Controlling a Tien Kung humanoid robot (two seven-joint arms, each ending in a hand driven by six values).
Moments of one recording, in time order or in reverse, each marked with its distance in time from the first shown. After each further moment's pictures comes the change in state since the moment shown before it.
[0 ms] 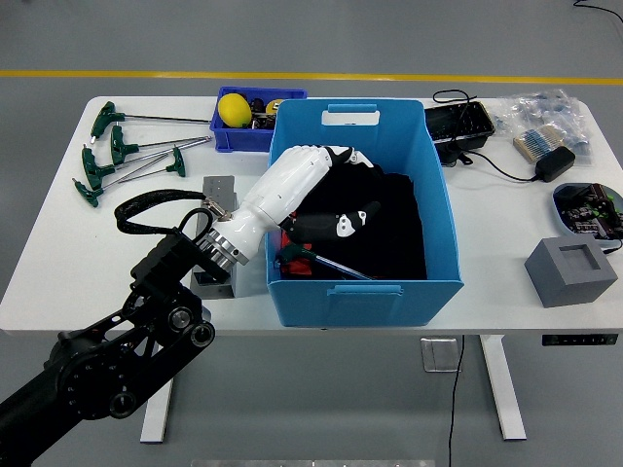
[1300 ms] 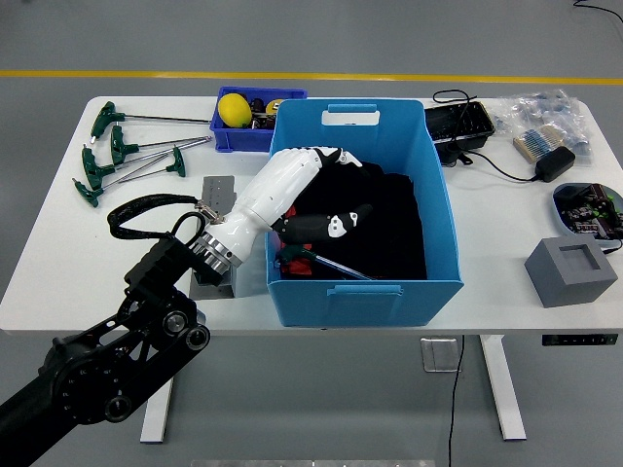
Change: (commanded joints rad) left arm 0.021 0.013 -0.029 -0.013 0.002 0.010 0.014; right arm 0.009 -0.011 0.093 -0.006 -0.113 0.102 0.041
